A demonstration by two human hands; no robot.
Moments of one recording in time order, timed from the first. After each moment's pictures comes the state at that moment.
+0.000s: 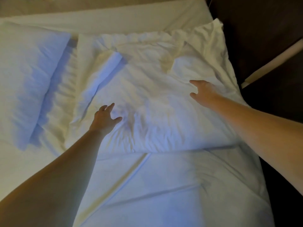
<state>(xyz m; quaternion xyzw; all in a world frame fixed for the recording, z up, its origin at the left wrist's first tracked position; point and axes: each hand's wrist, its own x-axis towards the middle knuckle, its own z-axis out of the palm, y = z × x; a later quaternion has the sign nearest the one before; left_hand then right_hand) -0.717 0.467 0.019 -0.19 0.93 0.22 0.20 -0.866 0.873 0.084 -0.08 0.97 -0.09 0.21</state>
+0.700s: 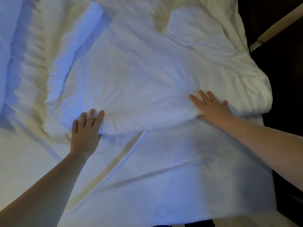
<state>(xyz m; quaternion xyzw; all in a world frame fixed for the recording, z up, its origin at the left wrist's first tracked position) -0.571 0.454 -0.067 -0.01 0.98 -0.03 0.19 -0.722 0.946 -0.050 -0.15 0.92 0.05 0.35</state>
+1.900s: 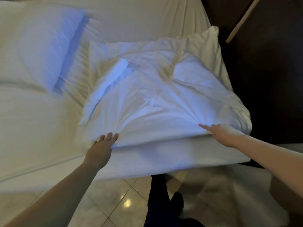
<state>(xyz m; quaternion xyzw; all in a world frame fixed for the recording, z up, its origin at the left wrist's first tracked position) -0.258 0.525 0.069 -0.01 0.95 0.01 0.31 -0.405 1.029 0.096 -0.24 0.89 0.16 0.35</state>
